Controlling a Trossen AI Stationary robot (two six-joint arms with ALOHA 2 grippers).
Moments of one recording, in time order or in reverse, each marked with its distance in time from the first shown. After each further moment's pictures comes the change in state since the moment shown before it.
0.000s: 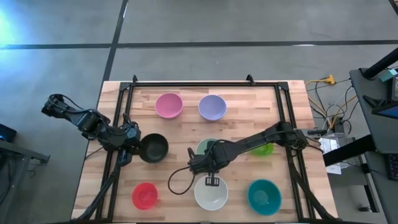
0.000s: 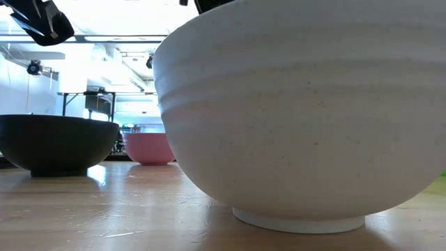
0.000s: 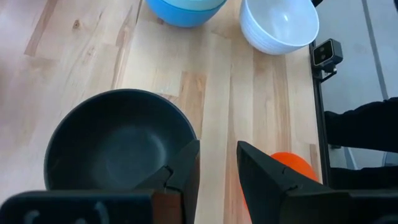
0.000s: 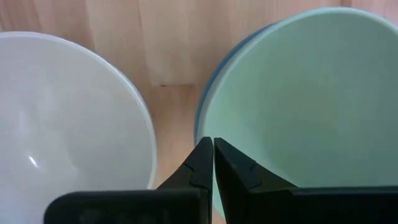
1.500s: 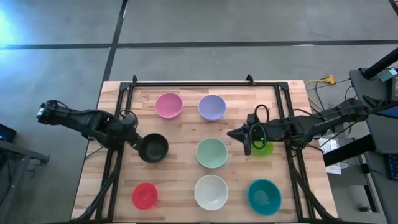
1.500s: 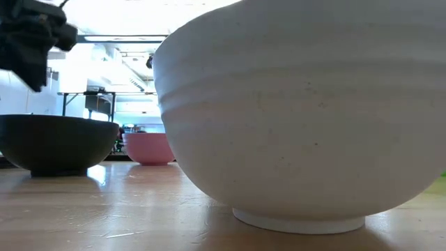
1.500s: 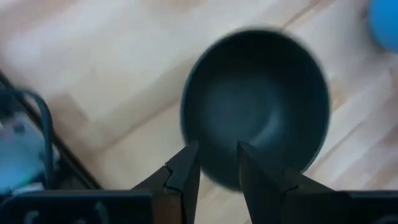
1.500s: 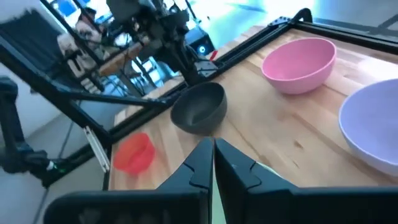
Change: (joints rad) left arm 0.238 -0.003 -0.086 -0.296 -0.023 -0.614; right arm -0.044 -1.149 -1.236 1.222 0.319 0.248
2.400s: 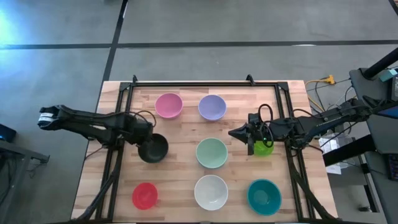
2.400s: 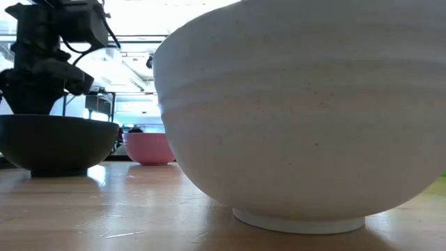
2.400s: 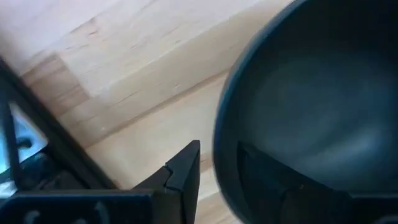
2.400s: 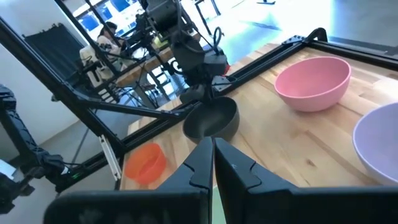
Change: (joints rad) left arm 0.211 0.291 -0.136 0.155 0.173 0.153; right arm 0.000 -0.034 -0.050 0.111 -0.016 -0.064
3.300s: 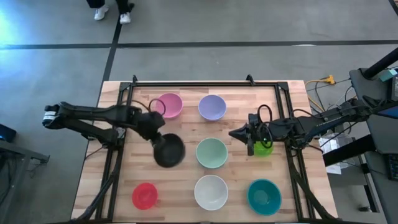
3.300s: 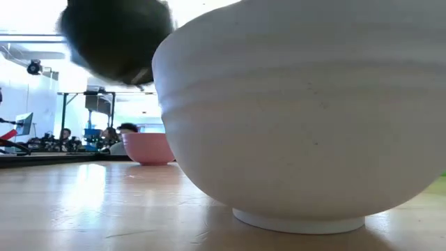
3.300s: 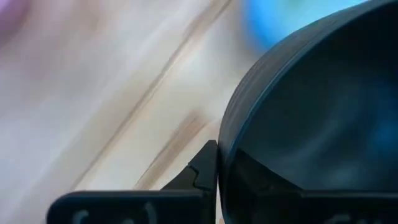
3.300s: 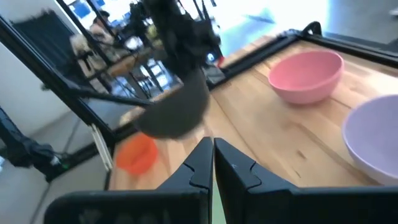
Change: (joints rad) left arm 0.006 0.105 0.340 0.238 0.076 0.342; right arm 0.000 -0.004 -0.002 -0.055 -0.001 -0.012
